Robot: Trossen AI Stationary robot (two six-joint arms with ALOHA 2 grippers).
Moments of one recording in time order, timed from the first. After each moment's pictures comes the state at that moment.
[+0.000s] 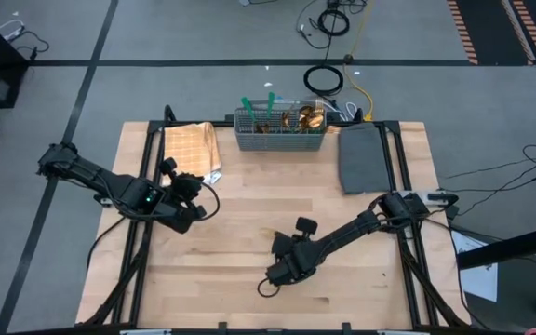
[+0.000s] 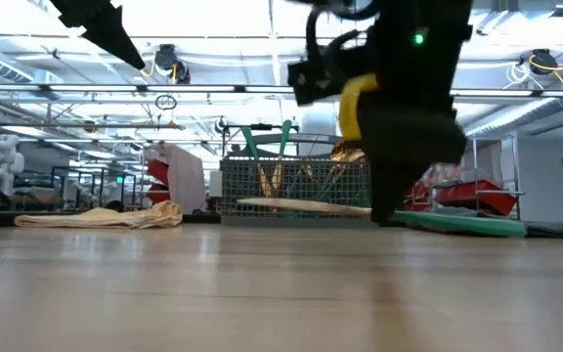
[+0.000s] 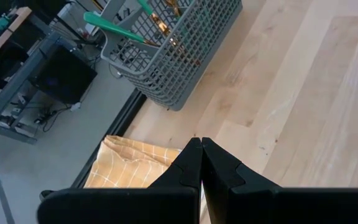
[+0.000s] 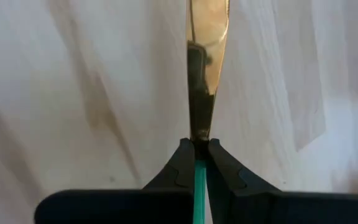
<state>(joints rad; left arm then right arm) -0.41 1.12 1.00 -1.11 -0.92 -0.61 0.44 2.22 1.72 -1.19 0.45 0.80</state>
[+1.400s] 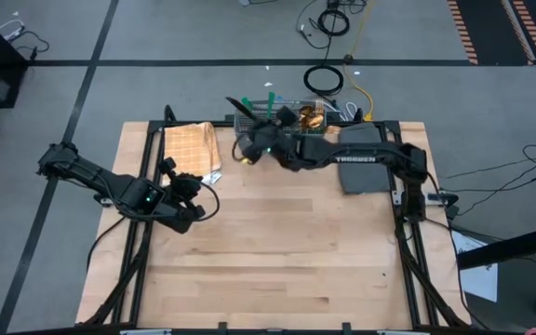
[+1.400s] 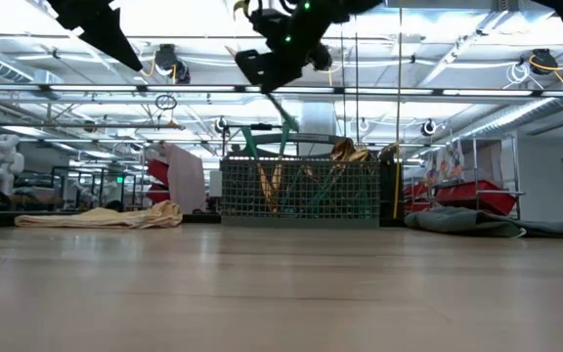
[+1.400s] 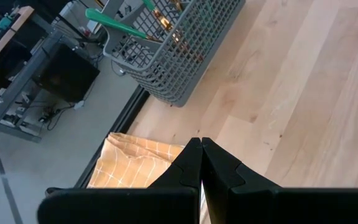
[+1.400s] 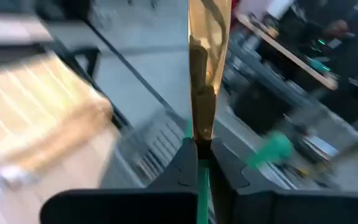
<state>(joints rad) -0.41 1.12 1.00 -1.14 -0.92 -0.62 -0.15 1.94 1.68 -0.26 0.84 -0.06</state>
